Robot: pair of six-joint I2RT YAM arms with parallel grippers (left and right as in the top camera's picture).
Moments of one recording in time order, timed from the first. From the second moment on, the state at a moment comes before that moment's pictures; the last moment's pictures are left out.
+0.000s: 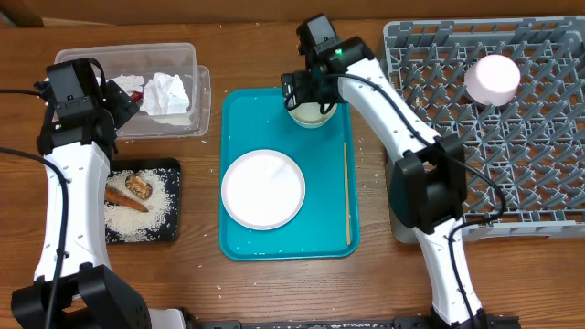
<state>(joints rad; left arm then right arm) 0.27 1.57 1.32 -0.63 -0.26 -0.48 0.46 2.42 2.24 -1.03 -0.07 0.34</state>
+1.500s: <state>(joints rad) 0.27 1.57 1.32 -0.63 -0.26 -0.48 -0.38 2.22 2.68 -1.27 0.02 0.36</state>
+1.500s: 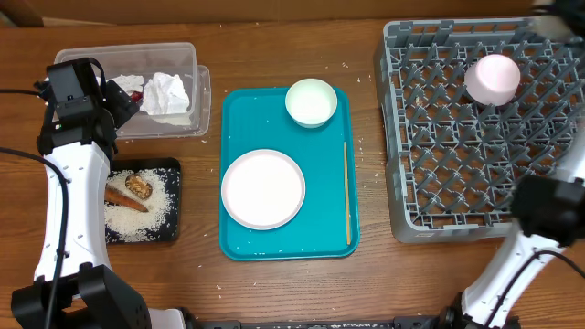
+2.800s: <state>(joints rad) 0.27 1.57 1.32 -0.63 -0.26 -0.48 -0.01 2.36 2.68 -1.35 -0.21 0.31</state>
